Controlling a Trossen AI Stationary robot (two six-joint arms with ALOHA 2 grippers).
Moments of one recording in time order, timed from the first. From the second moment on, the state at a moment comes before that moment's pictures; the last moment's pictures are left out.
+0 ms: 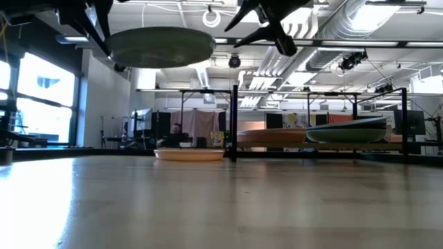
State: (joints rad) left arm -0.46 1.31 1.12 -1.10 -0.55 0.61; right arm -0.04 1.46 1.20 -0.27 0.10 1.04
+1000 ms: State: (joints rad) left arm -0.28 1.37 1.12 -1.02 -0.63 0.85; right arm -0.09 1.53 1.20 -0.27 0.14 0.94
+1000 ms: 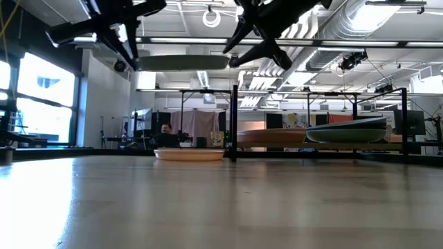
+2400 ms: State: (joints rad) left arm -0.26 1.38 1.12 -0.84 -0.51 0.56; right arm -0.09 1.55 1.20 -0.30 0.15 0.99
